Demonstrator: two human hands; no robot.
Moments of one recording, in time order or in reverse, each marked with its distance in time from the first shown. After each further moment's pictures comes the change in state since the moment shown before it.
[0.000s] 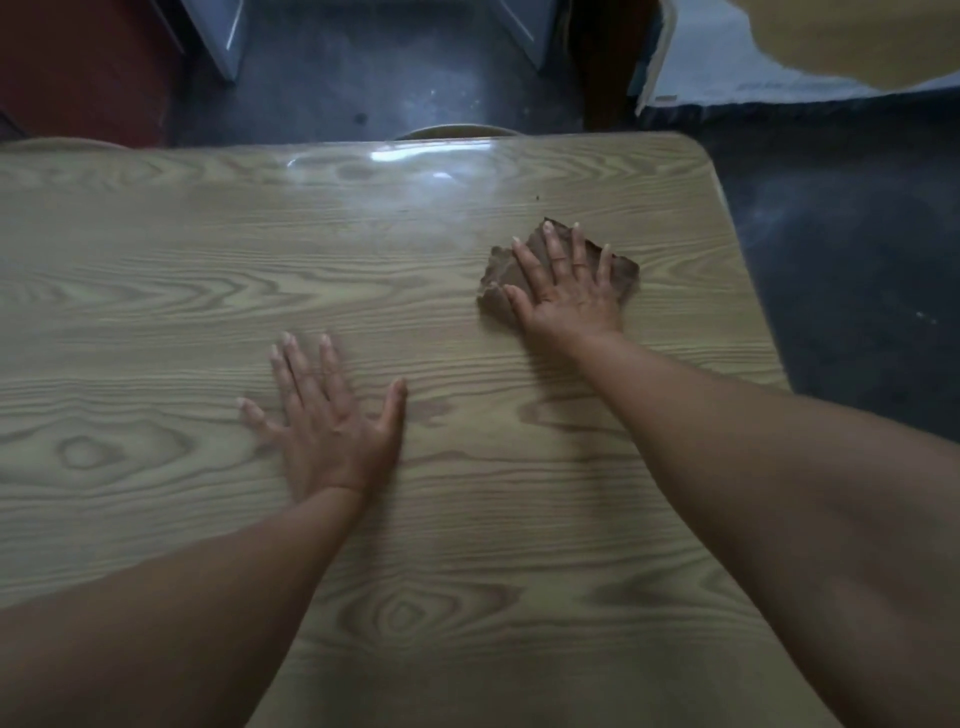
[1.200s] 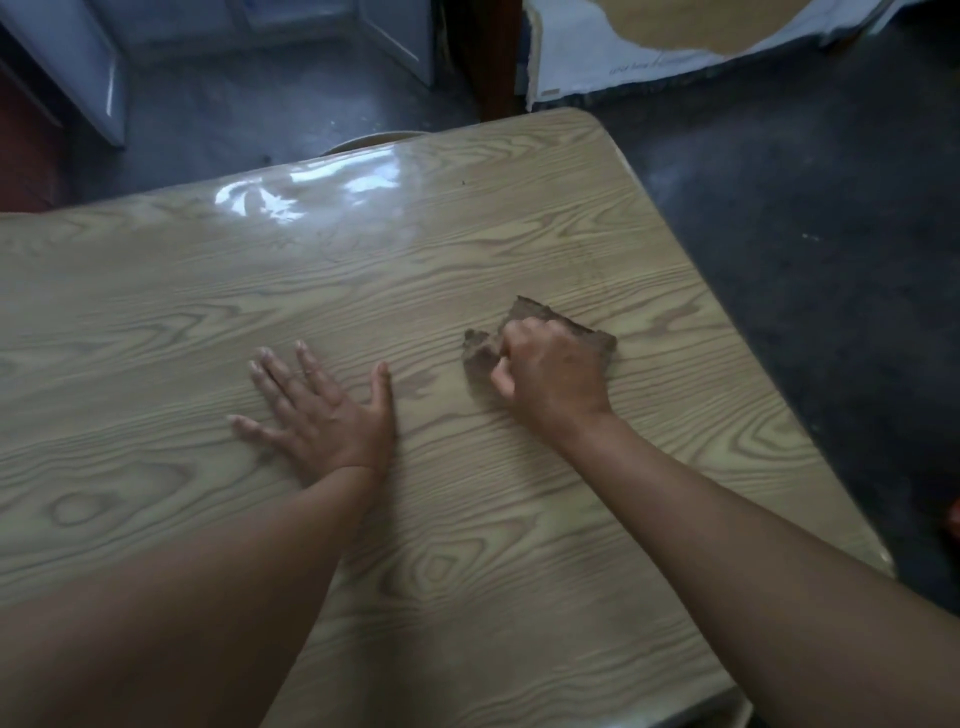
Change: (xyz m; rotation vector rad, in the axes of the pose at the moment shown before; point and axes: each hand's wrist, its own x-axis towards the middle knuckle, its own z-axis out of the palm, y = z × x) left_hand -0.002 -0.001 0.000 -0.097 0.036 0.002; right_hand -0.159 -0.055 -0.028 0.107 0.227 0.154
